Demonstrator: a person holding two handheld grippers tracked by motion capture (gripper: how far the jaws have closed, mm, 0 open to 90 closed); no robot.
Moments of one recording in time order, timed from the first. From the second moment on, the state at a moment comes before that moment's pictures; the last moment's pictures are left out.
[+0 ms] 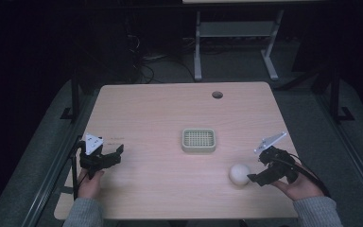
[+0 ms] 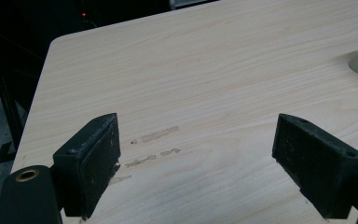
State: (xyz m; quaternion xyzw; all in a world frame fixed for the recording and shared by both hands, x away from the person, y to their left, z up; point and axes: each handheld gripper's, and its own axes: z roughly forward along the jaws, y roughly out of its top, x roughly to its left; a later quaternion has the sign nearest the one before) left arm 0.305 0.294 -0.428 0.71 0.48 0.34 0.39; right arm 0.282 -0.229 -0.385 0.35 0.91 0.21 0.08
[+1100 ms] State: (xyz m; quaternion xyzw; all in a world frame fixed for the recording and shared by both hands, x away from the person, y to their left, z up) left arm 0.304 0.294 -0.428 0.71 0.48 0.34 0.39; right arm 0.298 -0.191 -0.398 0.31 0.93 0.18 0.05
